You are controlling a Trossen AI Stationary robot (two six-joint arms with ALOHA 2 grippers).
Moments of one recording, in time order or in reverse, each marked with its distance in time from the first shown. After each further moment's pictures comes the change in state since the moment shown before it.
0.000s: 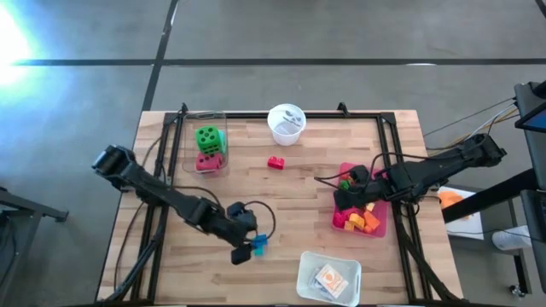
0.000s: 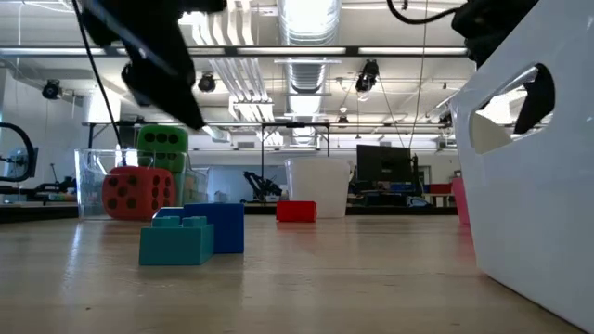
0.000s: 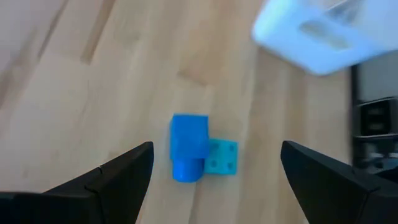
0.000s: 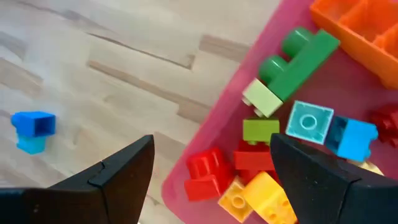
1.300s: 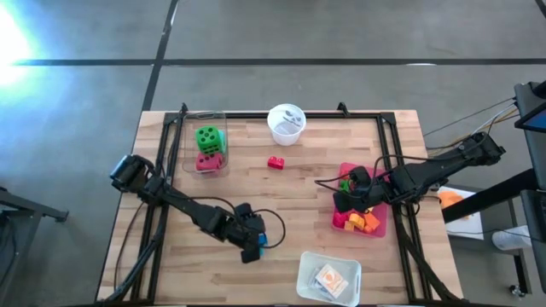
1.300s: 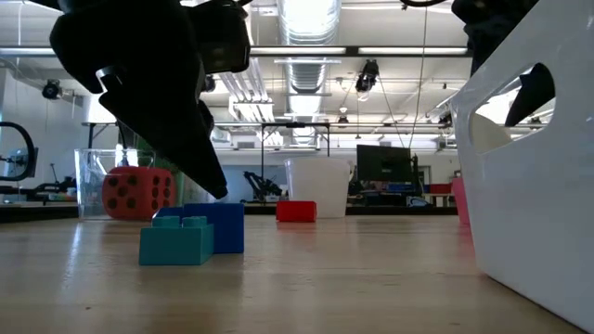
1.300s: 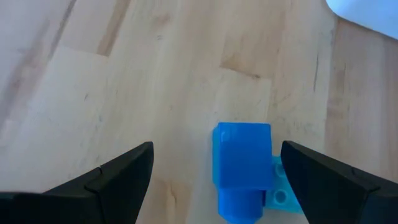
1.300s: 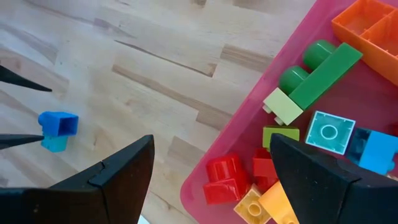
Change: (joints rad) left arm 0.012 0.199 -0.001 0.083 -0.117 0.061; right arm 0.052 0.000 0.013 0.039 0.073 0.002
